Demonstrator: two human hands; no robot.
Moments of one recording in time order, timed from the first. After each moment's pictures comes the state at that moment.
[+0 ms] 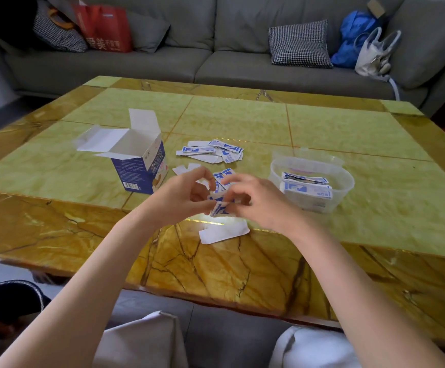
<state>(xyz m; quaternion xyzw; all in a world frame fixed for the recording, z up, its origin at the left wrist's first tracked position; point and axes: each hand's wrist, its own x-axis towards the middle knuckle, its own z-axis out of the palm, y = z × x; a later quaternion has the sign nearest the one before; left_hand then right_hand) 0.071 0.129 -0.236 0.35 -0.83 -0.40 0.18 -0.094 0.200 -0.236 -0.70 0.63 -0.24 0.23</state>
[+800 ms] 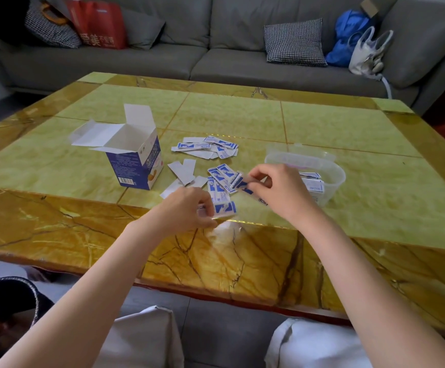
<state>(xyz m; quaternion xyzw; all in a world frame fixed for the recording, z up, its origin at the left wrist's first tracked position) 0.060 0.140 -0.255 0.39 -0.89 -0.22 0.04 -0.114 0.213 -0.231 -0.61 0.71 -0.33 0.14</state>
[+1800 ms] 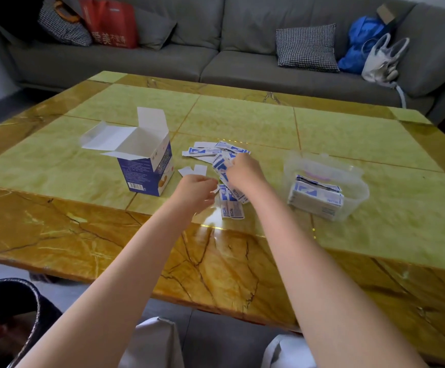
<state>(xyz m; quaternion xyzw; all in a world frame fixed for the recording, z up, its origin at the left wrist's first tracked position) 0.041 0.111 -0.252 0.54 -0.52 -0.60 0.28 -0.074 0.104 -0.242 -0.51 0.80 -0.24 0.23</state>
